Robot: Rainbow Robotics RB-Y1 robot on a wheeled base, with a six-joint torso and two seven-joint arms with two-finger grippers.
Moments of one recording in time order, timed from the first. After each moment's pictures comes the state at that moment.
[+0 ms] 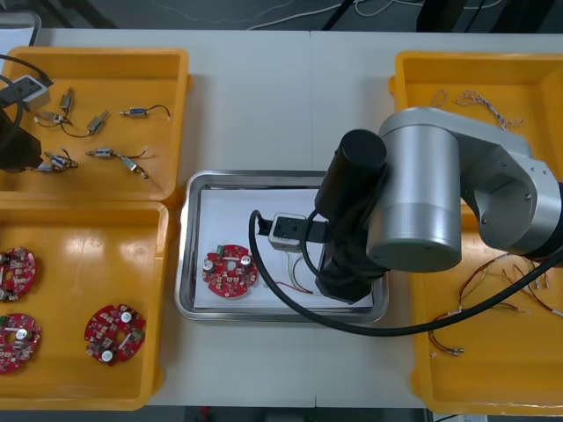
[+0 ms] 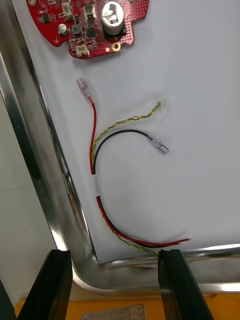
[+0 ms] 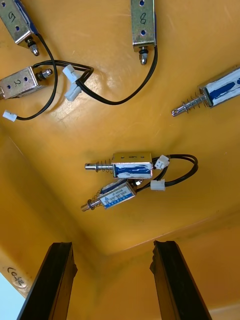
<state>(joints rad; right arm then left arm) -0.93 -0.73 0.92 -2.09 -0.96 1.64 1.51 -0.64 0.82 0.04 -1.35 0.62 1.51 -2.08</state>
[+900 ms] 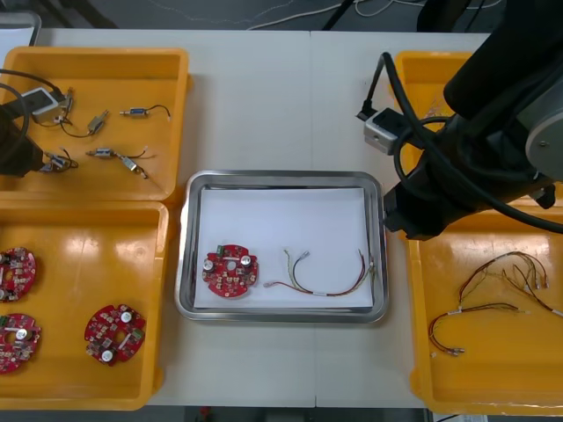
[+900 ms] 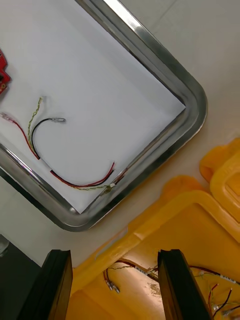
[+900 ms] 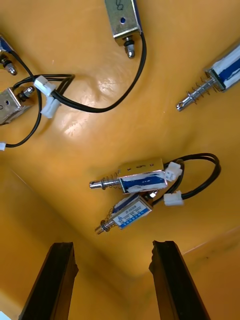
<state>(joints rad) -0.77 -0.83 0.39 -2.24 -1.08 1.88 1.19 -0.64 0.80 0.04 -1.27 0.60 1.39 -2.32</state>
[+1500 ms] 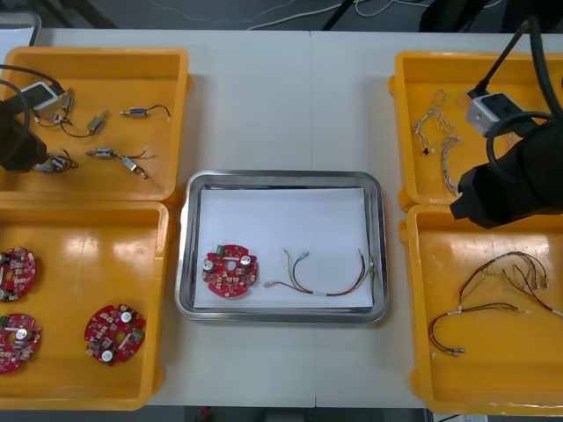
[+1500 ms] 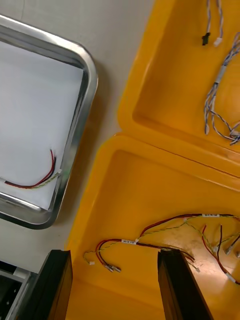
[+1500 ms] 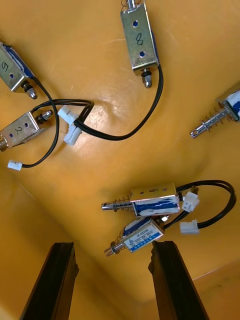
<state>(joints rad) -0.53 -0.91 0.09 -2.29 -1.05 1.92 1.03 -0.64 0.80 0.04 -1.25 0.63 1.32 -2.32</state>
